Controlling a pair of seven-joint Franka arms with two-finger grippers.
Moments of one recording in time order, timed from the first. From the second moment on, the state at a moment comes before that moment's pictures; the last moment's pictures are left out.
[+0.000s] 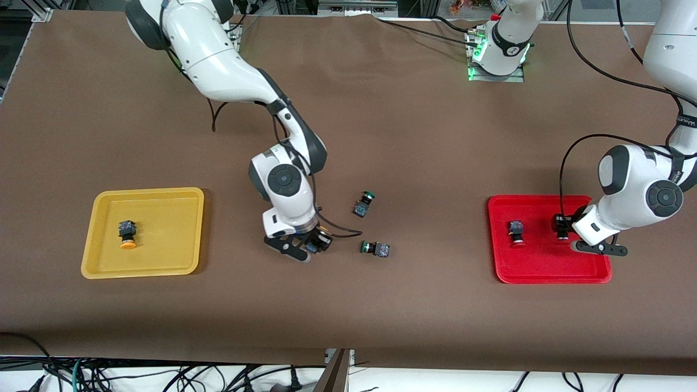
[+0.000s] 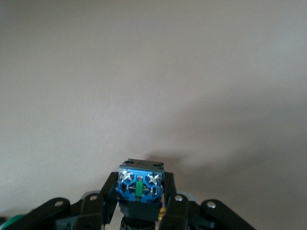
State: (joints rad) left arm 0.52 0.63 -0.41 -1.79 0.34 2.28 0.05; right arm 0.56 0.95 -0.03 -1.19 -0.06 2.33 1.00
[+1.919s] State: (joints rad) left arm 0.50 0.23 -0.46 -1.46 0.06 1.67 0.05; right arm 0.11 0.78 -0.13 -1.45 0.04 2.03 -0.04
